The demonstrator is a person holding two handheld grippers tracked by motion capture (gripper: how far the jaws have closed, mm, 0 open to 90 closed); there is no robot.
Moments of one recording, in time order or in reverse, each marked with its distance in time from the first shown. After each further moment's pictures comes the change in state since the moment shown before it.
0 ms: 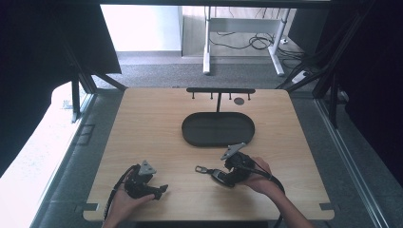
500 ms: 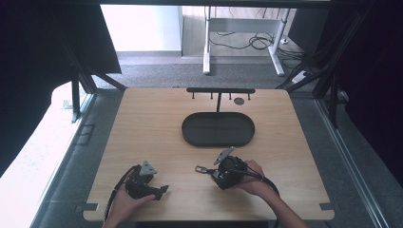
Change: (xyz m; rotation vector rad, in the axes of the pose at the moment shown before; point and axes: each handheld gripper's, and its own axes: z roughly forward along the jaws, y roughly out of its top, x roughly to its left) left arm -0.001 0.000 0.002 0.006 -0.003 -0.002; right arm 0.011 0.002 0.025 0.077 0.016 -0.037
